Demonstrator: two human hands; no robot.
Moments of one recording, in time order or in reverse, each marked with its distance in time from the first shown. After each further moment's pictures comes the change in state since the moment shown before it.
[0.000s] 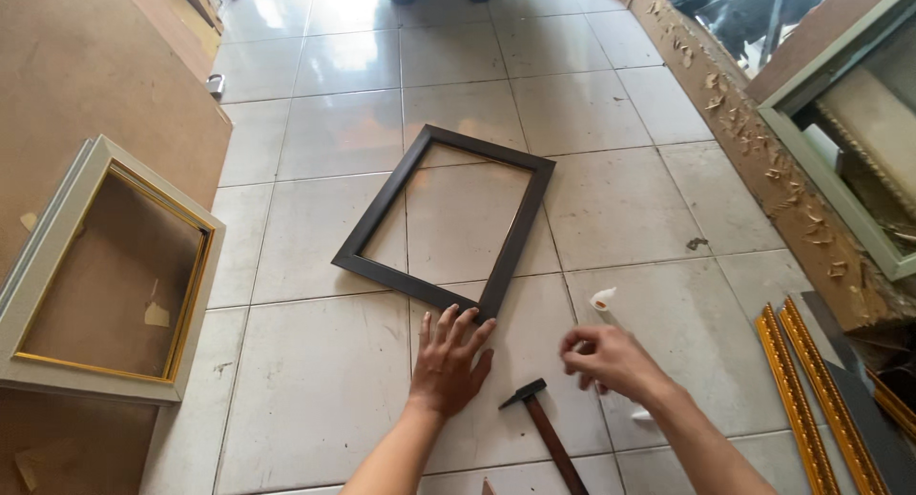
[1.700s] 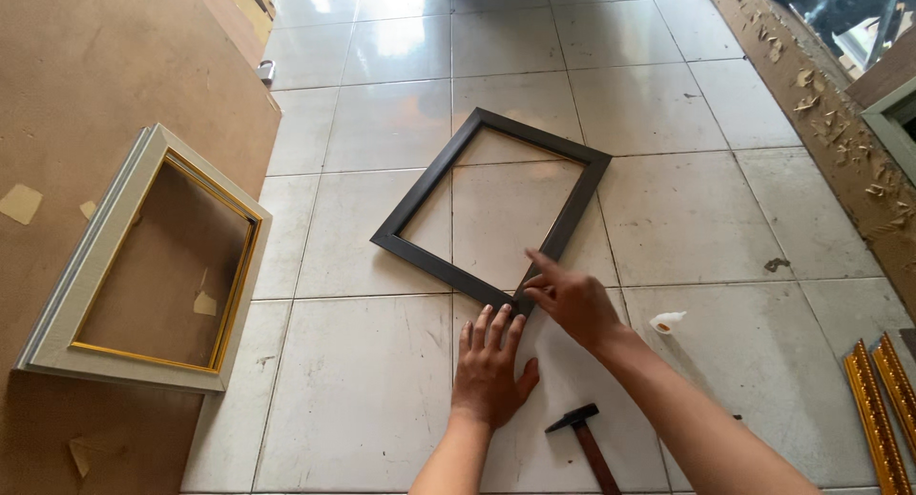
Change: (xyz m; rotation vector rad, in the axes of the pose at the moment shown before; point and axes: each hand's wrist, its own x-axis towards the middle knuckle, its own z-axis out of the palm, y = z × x) left_hand 0.011 0.003 -0.007 -0.044 -0.055 -0.172; right_hand 0.165 -0.029 0.062 -0.468 0.429 -1.068
